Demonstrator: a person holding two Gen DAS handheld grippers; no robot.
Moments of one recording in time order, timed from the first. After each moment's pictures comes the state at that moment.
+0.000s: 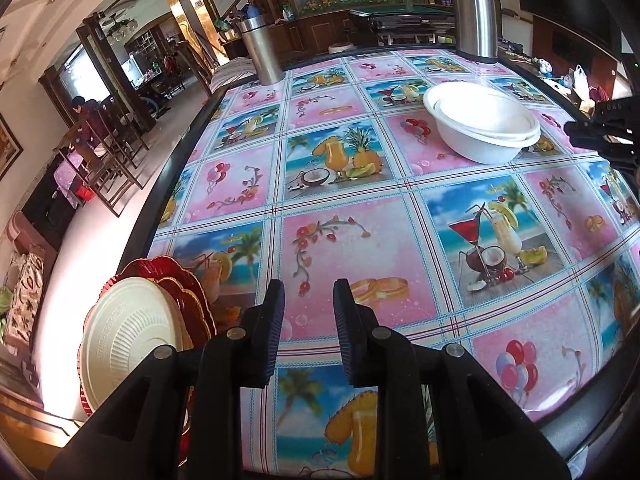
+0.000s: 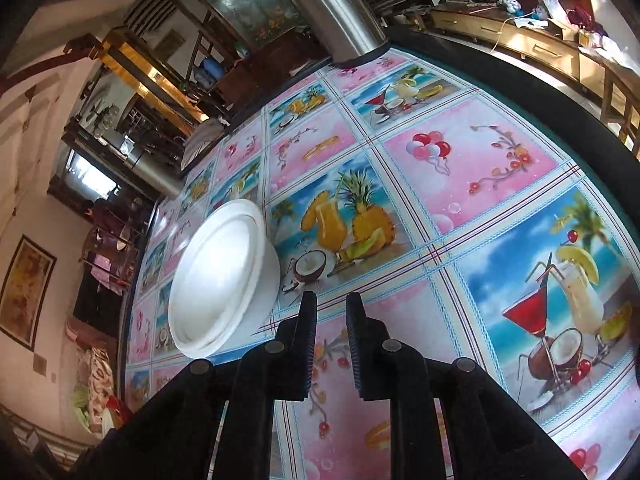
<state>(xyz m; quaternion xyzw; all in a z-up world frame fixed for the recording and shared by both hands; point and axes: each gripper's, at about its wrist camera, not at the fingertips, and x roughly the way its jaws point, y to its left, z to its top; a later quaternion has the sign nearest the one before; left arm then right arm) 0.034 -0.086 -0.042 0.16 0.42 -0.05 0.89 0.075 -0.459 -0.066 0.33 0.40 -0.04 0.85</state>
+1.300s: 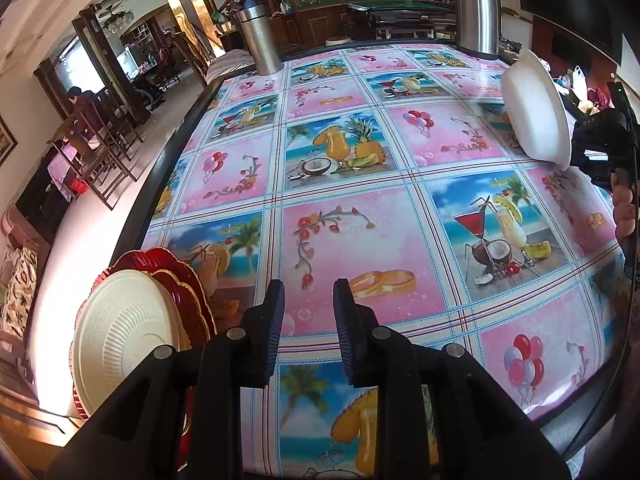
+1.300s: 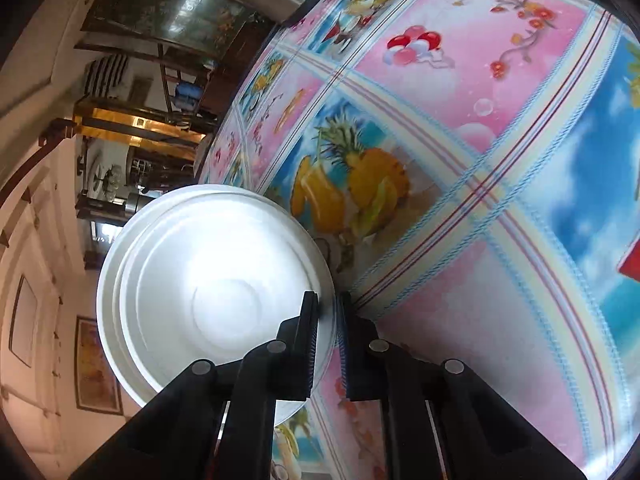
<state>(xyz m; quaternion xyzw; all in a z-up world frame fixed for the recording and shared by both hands) 0.037 -0.078 -0.047 0.15 0.43 -0.06 0.89 0.101 -0.480 -0.126 0.49 0.40 -0.04 0.77</state>
